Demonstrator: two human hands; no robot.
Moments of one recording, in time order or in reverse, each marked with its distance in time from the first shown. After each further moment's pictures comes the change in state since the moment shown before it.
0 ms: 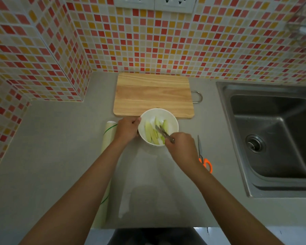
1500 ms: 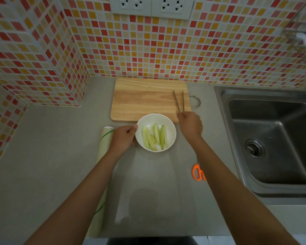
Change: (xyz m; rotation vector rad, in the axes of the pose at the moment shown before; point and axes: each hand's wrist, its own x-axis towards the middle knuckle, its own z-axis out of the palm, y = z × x) left_hand -0.011 -0.009 0.000 -0.134 -0.012 -0.046; right_hand 0.112 0.038 -0.003 0.162 0.228 0.167
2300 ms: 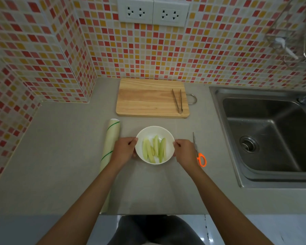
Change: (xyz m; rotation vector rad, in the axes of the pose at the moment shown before) left_hand -0.082 -0.021 -0.007 0.050 -0.029 0.034; right_hand -0.133 0.034 -0.002 0.159 -0.196 -0.032
